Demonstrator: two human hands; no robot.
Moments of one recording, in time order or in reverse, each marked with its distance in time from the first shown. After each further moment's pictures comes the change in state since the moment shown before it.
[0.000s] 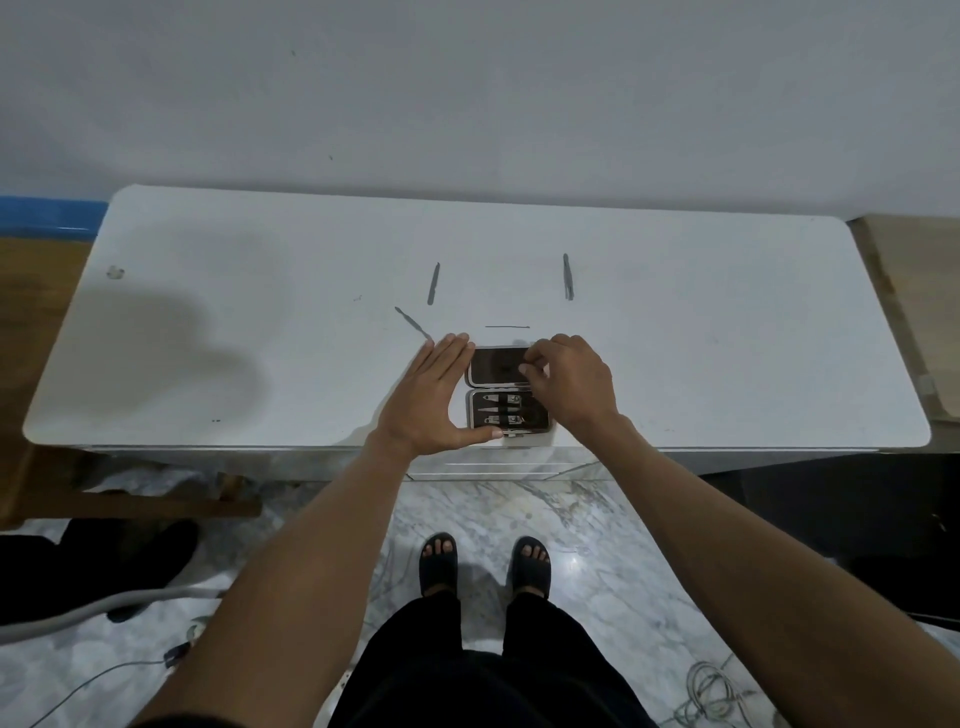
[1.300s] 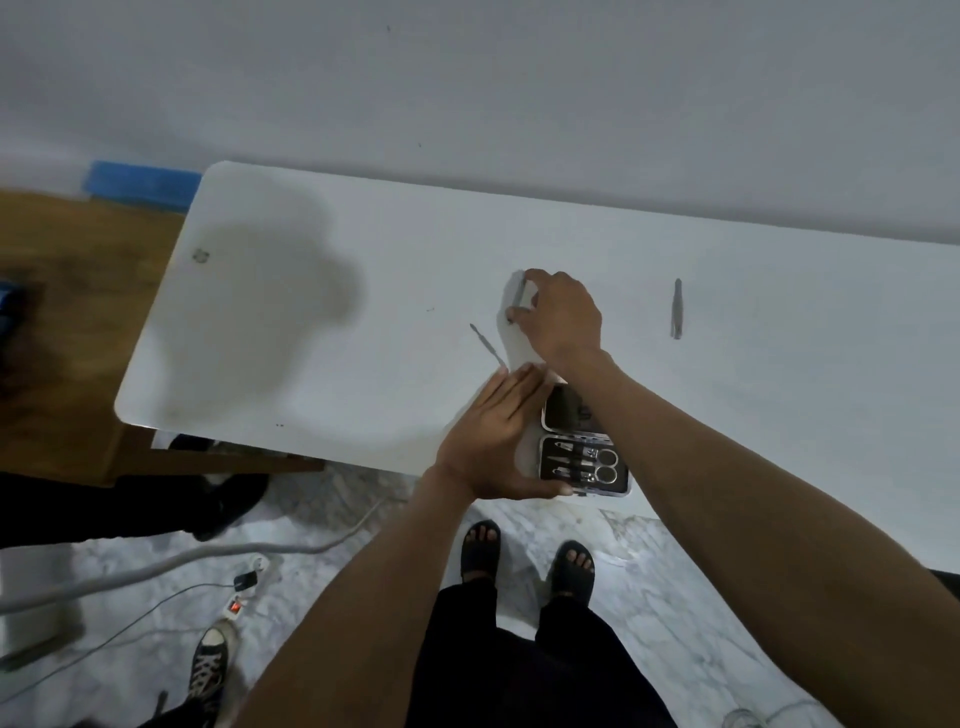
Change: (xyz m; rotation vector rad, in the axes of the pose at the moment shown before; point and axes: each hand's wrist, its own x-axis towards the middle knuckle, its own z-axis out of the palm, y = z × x) left_hand 0.002 -0.003 0.004 -0.097 0.022 -0.003; right_hand 0.151 -0.080 0.057 0.134 -0.189 0.028
